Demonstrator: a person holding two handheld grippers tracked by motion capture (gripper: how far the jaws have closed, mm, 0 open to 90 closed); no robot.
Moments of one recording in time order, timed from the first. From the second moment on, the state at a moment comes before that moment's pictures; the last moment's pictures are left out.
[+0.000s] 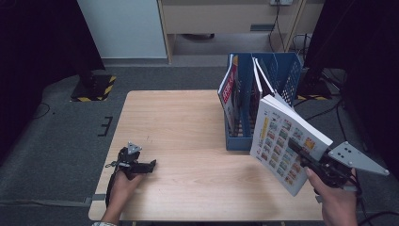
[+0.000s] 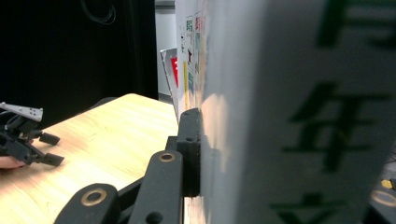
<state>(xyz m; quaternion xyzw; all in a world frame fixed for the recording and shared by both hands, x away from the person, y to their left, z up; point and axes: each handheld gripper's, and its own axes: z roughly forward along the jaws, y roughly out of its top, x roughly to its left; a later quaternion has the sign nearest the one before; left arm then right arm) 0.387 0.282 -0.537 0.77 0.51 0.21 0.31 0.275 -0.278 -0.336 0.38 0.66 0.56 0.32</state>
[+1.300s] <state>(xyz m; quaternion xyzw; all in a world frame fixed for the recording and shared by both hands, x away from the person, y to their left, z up) 0.387 0.281 -0.537 0.77 0.51 0.21 0.31 0.292 -0.286 -0.284 0.42 0.64 0.52 0.38</state>
